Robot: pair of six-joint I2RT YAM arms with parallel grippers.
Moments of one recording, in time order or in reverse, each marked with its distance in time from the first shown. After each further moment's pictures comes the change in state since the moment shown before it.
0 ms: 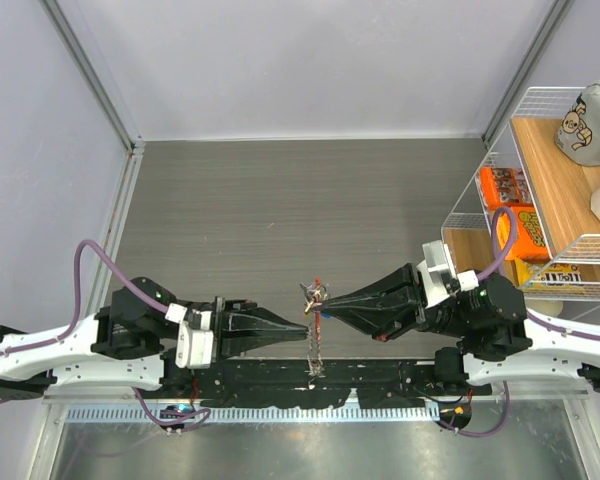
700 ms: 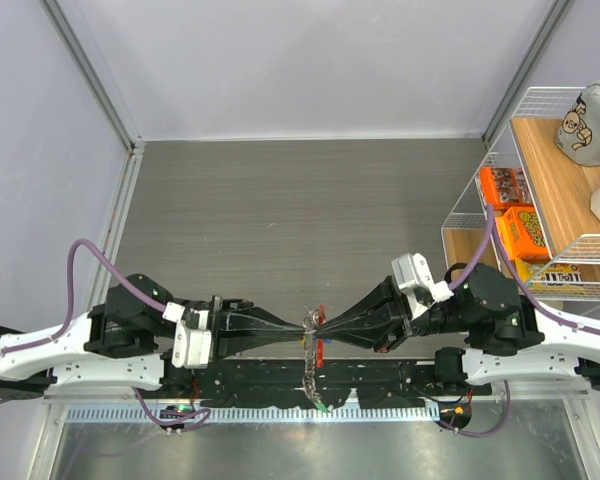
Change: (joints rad) left arm 0.000 0.004 0.049 -0.084 0.012 0.009; right arm 0.000 0.071 0.169 -0.362 -0.175 -0.068
